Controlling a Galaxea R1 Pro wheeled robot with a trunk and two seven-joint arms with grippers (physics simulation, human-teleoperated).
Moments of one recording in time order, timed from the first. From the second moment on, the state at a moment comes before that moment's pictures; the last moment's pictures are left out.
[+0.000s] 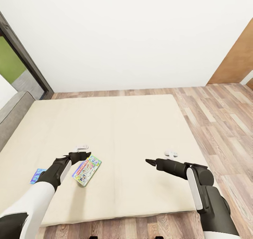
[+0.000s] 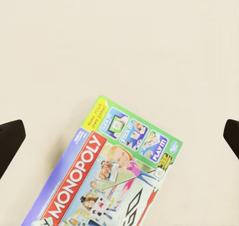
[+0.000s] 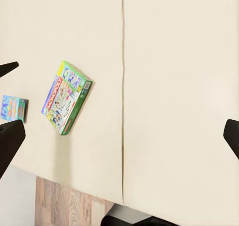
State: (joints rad) left arm -0.83 0.11 0.08 -0.55 0.00 0.28 -0.20; right arm -0.43 0.04 -0.14 -1.51 -0.11 1.01 0.54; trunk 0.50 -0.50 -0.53
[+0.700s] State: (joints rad) left arm -0.83 0.15 0.08 -0.54 0.00 0.31 -0.21; right arm -0.44 0.04 -0.14 -1.51 -0.11 1.01 0.55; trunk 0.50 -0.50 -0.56
